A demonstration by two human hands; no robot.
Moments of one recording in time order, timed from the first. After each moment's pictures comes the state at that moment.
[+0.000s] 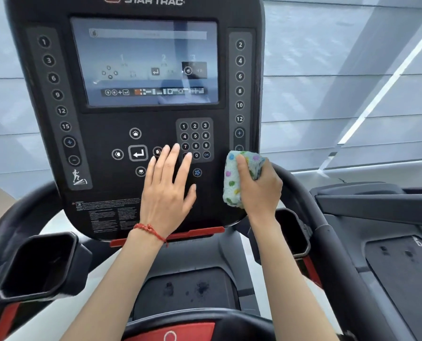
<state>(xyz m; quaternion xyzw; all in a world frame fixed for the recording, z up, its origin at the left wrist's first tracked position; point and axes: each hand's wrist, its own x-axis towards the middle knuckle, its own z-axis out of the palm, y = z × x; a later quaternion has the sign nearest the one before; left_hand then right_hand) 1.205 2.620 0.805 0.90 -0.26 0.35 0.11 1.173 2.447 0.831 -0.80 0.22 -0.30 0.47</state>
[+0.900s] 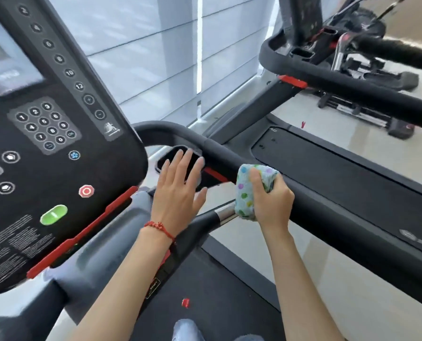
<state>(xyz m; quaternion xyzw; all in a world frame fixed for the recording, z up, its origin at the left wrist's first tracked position) 1.069 2.536 0.788 0.73 -0.61 0.21 0.22 0.907 2.448 0.802 -0.64 0.53 -0.44 0.35</state>
